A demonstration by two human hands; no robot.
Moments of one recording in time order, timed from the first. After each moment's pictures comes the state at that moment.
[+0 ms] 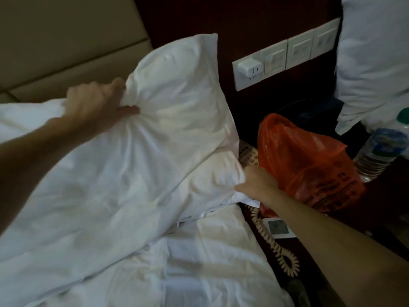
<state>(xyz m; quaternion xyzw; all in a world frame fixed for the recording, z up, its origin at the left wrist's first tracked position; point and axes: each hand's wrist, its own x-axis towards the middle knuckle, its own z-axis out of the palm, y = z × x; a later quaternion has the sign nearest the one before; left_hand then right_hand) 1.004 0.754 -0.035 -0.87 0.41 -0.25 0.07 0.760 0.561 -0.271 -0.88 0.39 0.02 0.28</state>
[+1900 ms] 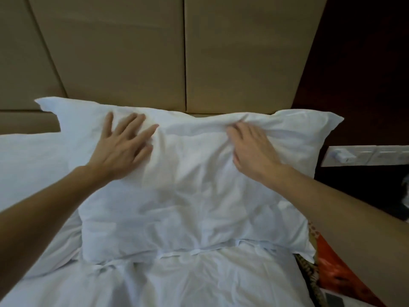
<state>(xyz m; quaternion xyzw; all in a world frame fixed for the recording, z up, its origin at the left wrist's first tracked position) 1.091 1.046 -0.040 -0.87 0.37 -0.32 0.03 0.938 0.728 -0.031 -0.96 0.04 -0.24 -0.14</state>
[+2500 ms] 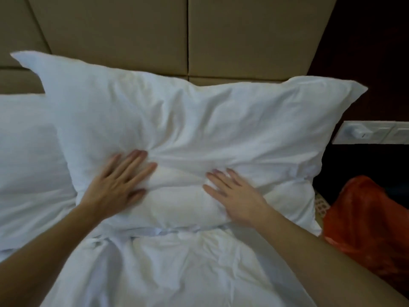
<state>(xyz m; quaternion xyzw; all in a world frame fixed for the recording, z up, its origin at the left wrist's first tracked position) 1.051 1.091 -0.208 -0.81 0.45 -0.36 0.10 0.897 0.755 -0.208 -0.96 -0.17 -0.09 -0.21</state>
